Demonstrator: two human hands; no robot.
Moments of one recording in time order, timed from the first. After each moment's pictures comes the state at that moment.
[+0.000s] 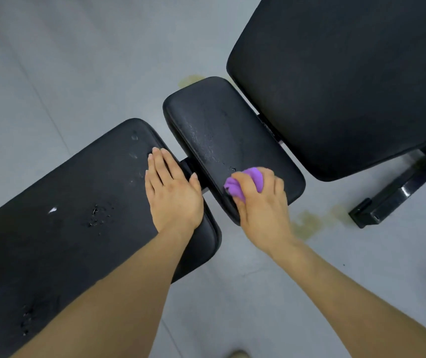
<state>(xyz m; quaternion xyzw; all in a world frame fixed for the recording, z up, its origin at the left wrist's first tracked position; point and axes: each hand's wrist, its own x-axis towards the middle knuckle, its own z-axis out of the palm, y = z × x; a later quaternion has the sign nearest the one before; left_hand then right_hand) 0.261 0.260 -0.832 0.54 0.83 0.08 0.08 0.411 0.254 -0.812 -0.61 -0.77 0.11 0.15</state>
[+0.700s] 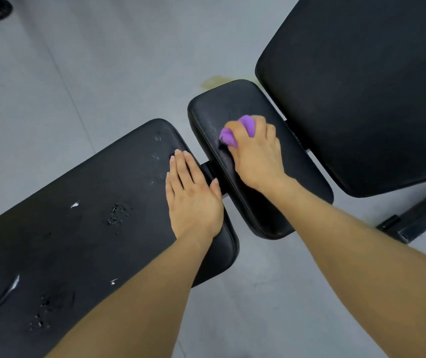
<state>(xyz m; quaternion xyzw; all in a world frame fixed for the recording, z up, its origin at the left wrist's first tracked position) 0.261 0.261 -0.830 0.53 0.84 0.08 0.09 0.356 0.357 -0.811 -0.57 -0.80 0.10 0.12</state>
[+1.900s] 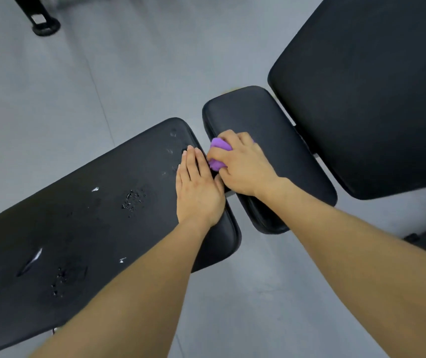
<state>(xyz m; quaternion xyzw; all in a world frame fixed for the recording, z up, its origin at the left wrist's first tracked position) 0.257 0.258 -0.826 0.54 0.82 0.12 0.13 0.346 0.338 -0.794 -0.39 -0.91 0.13 0.03</state>
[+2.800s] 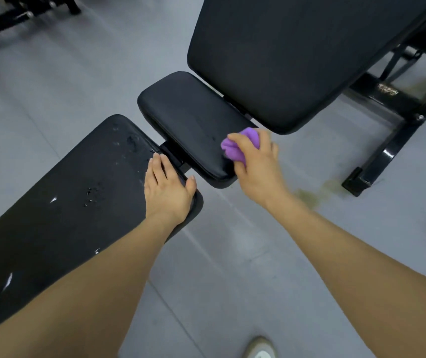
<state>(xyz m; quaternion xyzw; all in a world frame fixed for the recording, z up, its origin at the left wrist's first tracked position) 0.279 0.204 -0.824 0.63 0.77 0.06 0.12 0.446 0.216 -0.791 -0.66 -0.69 0.18 0.24</state>
